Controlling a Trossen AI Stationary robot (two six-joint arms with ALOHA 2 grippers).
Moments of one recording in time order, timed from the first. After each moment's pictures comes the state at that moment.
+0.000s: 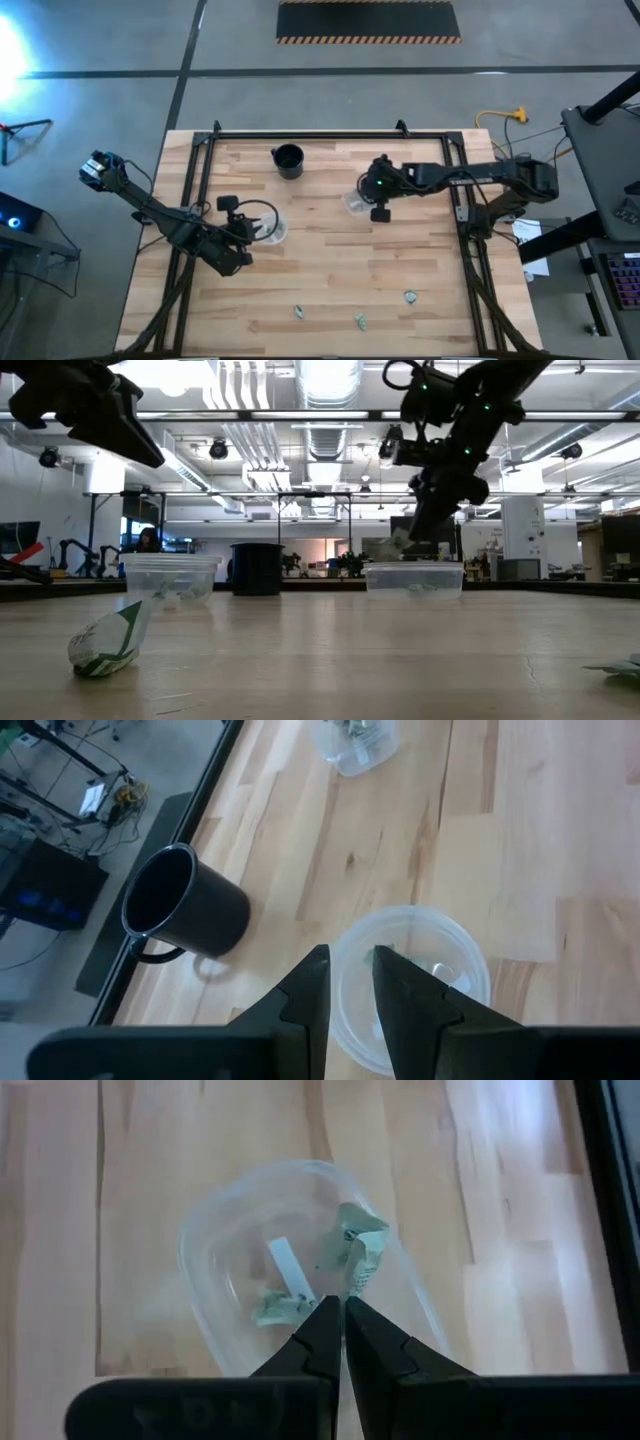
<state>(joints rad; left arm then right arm) -0.58 1.09 0.78 -0.78 -0.85 -0.46 -0.21 1.46 0.87 -0.43 0.13 -0.21</state>
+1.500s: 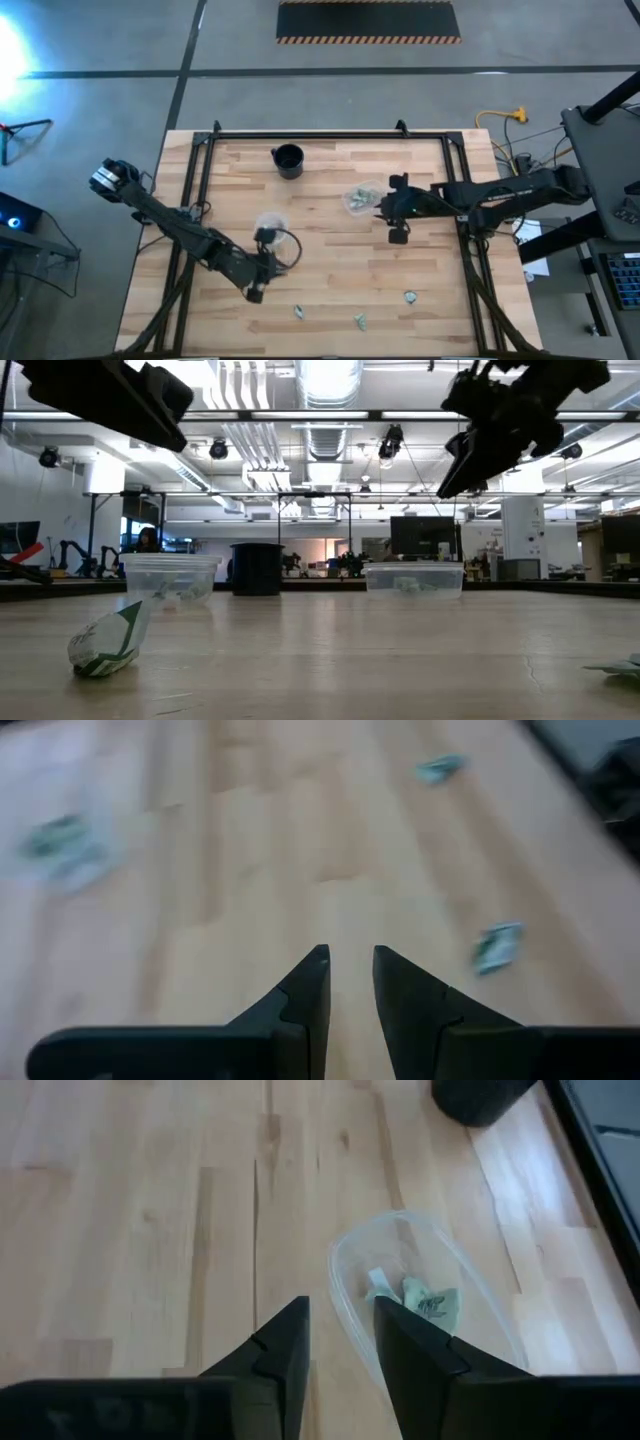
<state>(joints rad) -0.58 1.31 0.79 -0.19 -0.39 -0.18 0.05 1.13 0.70 -0.38 0.21 -0.02</state>
